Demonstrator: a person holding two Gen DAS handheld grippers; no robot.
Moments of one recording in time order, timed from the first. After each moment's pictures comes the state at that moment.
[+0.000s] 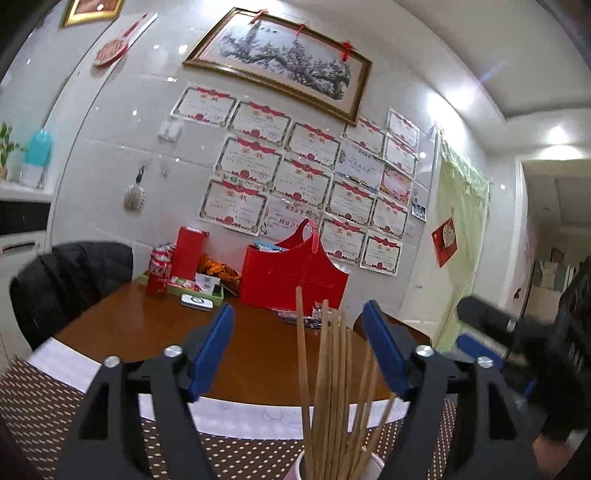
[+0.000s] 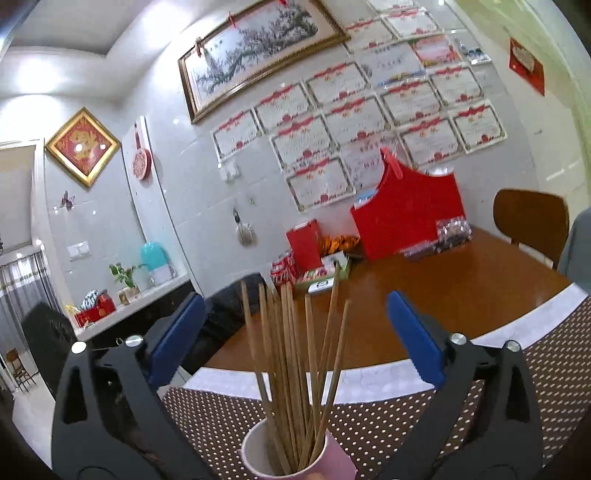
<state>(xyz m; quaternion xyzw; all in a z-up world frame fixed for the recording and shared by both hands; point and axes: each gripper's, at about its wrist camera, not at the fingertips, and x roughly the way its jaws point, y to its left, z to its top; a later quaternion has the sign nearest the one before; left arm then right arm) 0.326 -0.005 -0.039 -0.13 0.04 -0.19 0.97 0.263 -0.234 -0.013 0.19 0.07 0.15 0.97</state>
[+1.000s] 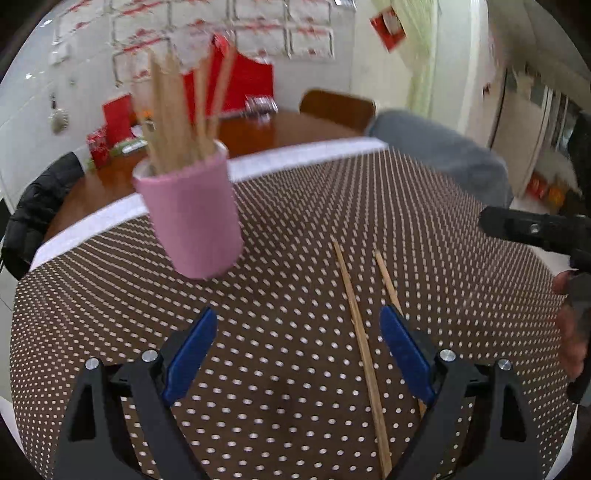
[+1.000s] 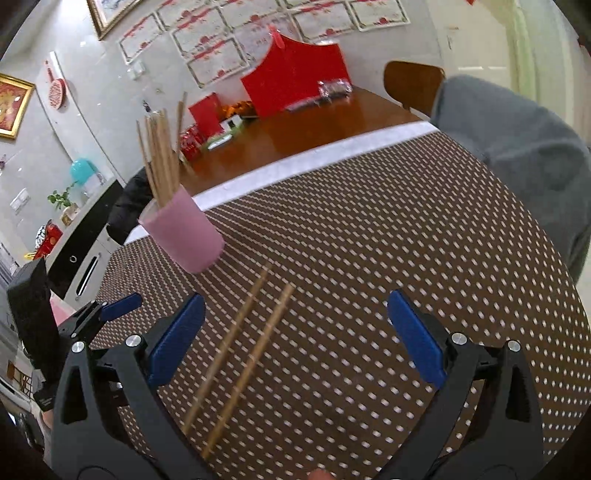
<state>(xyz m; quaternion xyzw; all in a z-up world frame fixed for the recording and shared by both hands) 0.209 -0.114 -0.147 0.12 0.38 -0.27 0.87 0.121 -0.334 -0.116 0.20 0.36 0.03 0.91</state>
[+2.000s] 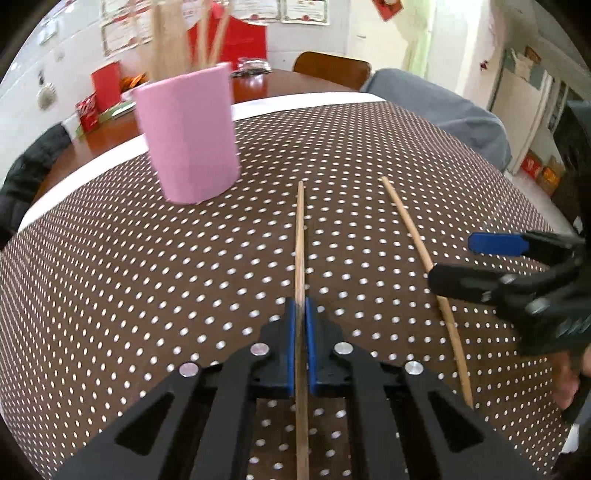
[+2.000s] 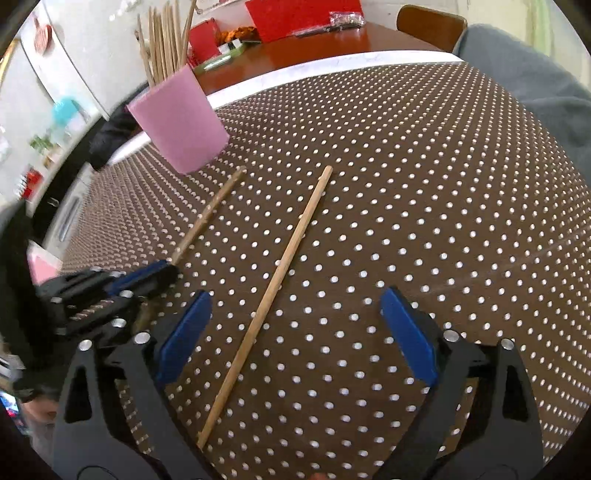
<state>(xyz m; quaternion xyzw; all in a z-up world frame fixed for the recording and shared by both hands) 0.200 -0.074 -0.188 0.11 0.43 -0.28 0.85 0.120 -0.246 -0.162 0.13 0.47 0.02 0.87</state>
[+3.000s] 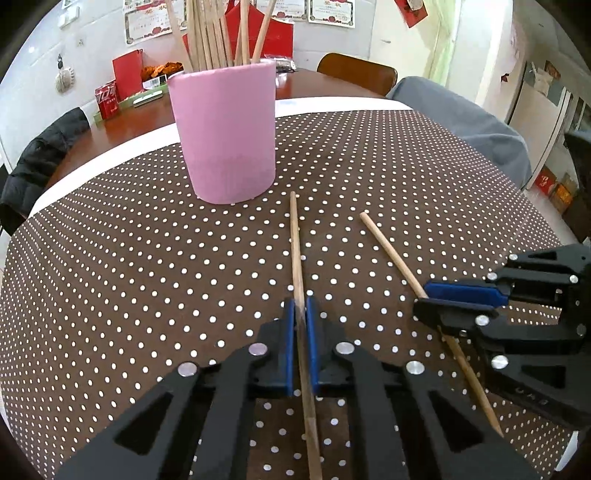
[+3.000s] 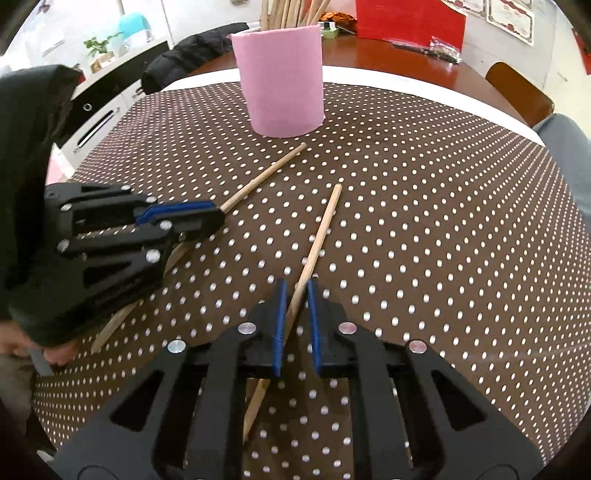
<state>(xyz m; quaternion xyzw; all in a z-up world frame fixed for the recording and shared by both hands) 0.222 -0.064 -0.180 0.11 0.44 -0.25 0.86 0.135 -0.186 -0.161 -0.01 0.47 0.13 0.87</state>
